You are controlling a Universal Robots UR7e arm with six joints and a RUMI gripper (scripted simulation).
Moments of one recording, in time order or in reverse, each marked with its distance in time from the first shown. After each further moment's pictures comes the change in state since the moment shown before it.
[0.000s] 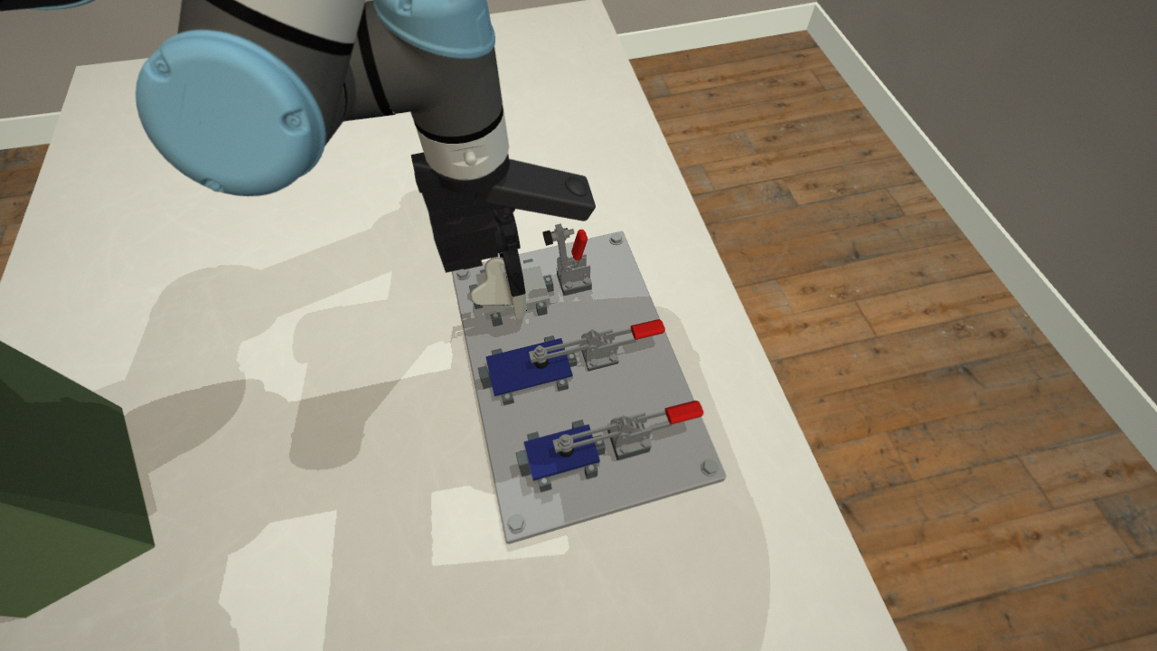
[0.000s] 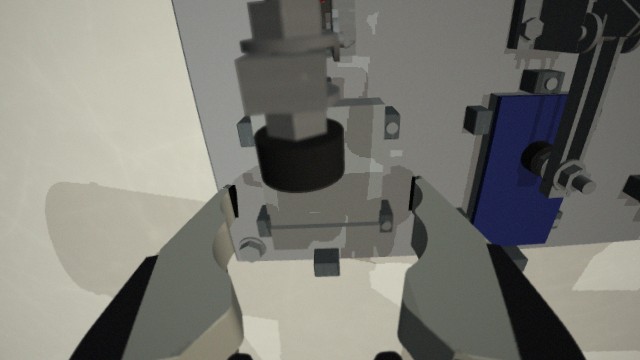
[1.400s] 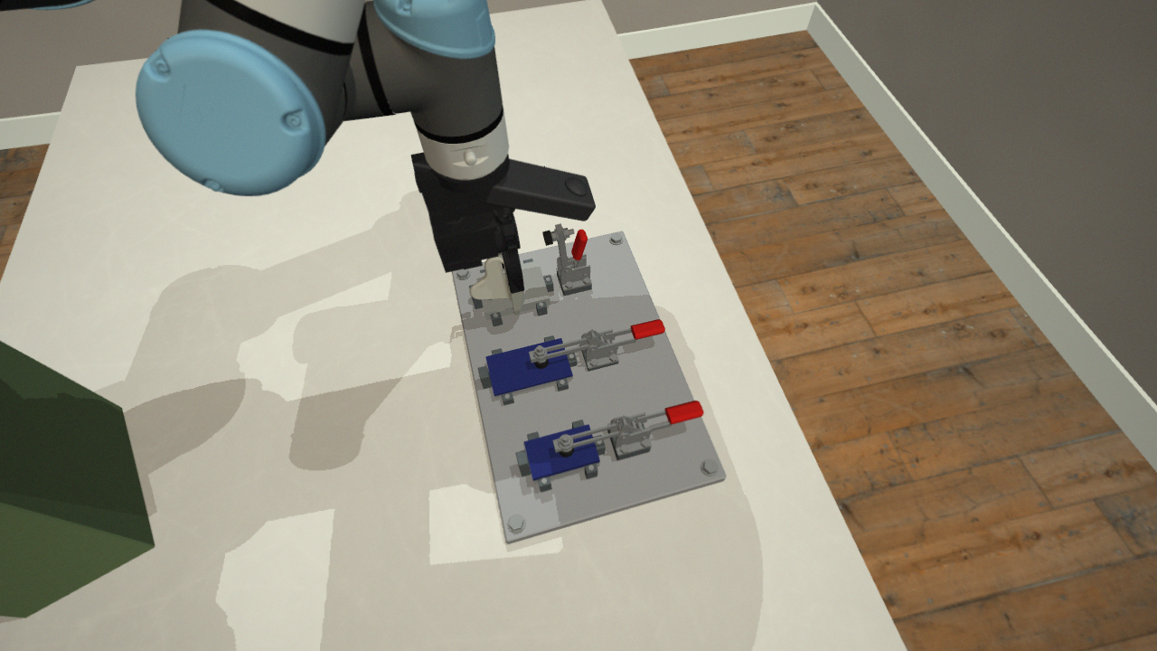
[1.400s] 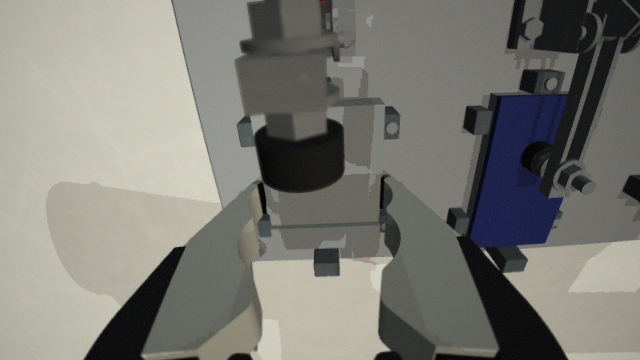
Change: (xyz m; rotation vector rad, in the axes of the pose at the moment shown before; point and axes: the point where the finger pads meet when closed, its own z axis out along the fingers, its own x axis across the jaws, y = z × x) arm 0.000 0.000 0.000 0.000 0.000 0.000
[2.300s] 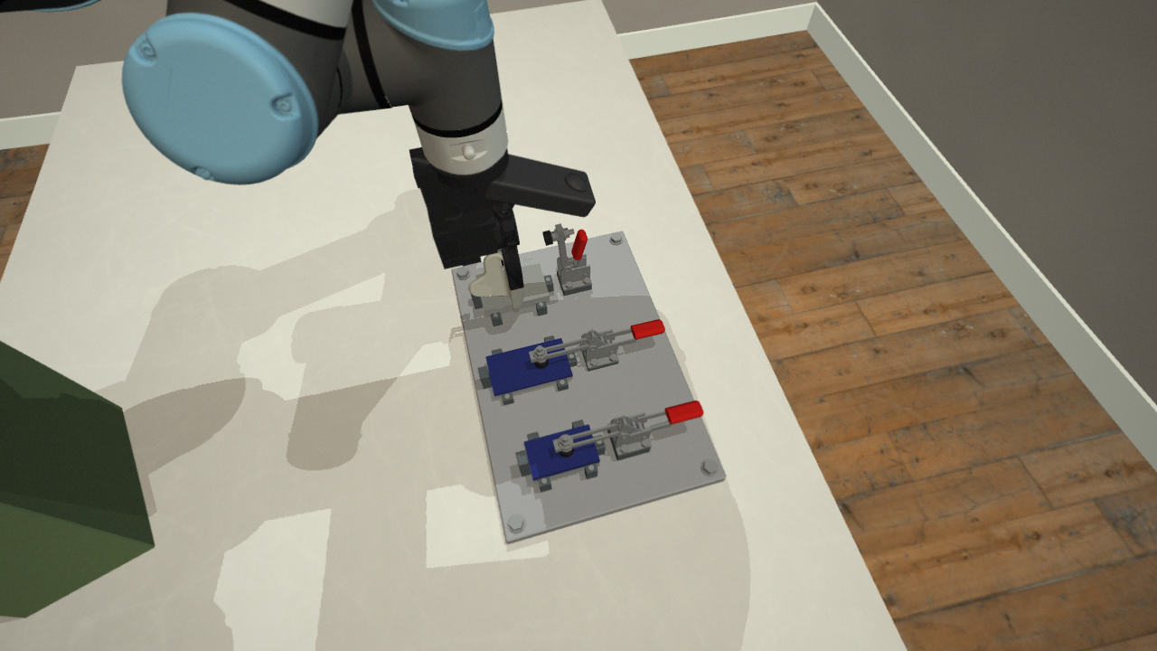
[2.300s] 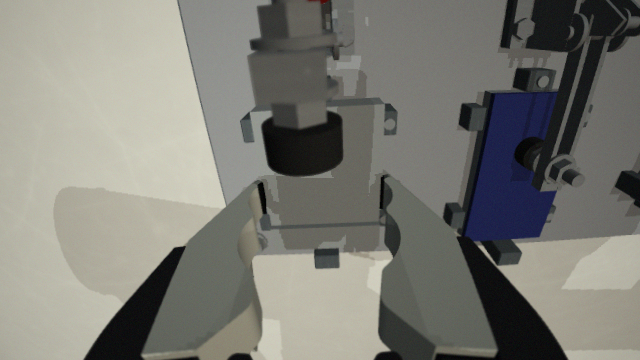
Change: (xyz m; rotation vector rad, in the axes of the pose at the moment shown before) arm 0.000 0.000 -0.006 0.000 0.000 0.000
